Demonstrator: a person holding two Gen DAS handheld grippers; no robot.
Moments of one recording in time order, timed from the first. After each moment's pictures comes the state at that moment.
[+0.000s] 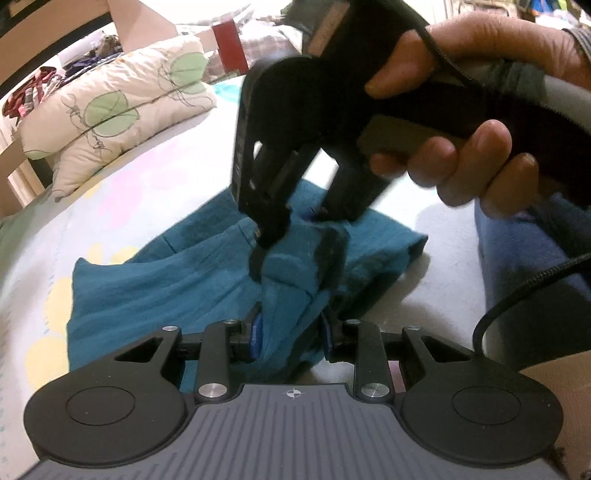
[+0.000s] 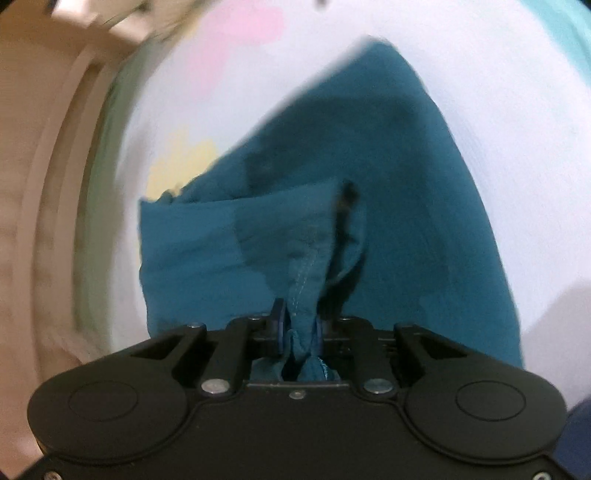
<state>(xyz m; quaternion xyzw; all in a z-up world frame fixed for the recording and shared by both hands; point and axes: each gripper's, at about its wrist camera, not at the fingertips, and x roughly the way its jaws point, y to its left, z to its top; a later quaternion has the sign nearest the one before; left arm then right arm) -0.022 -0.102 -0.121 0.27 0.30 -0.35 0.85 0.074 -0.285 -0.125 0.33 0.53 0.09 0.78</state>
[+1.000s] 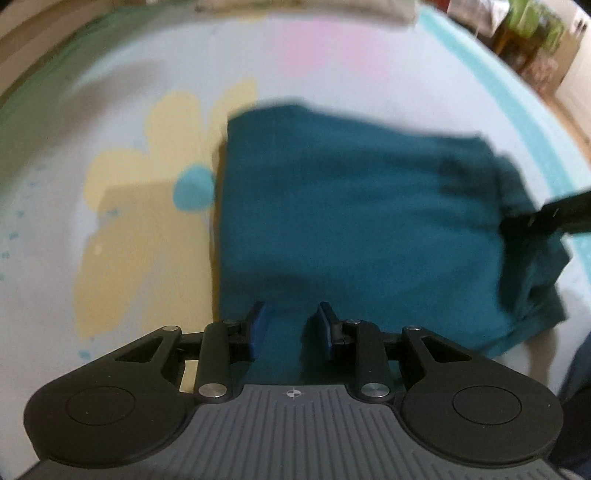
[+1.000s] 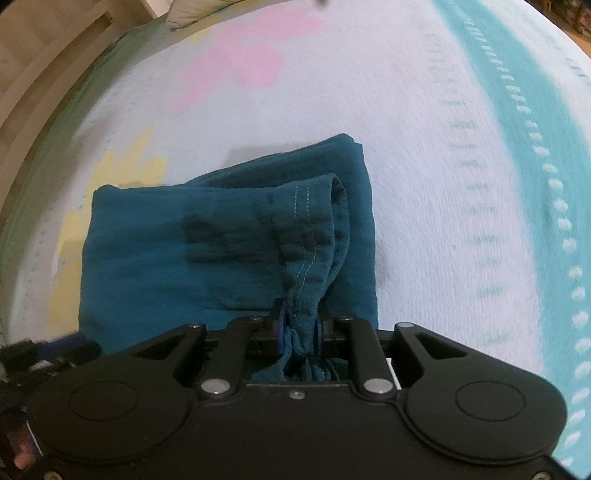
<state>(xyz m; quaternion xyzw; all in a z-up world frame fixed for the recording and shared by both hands) 0.088 -0.029 -0.130 0.08 0.52 -0.14 0.84 0.093 -0.320 -0.140 0.19 0.54 0.02 0.82</state>
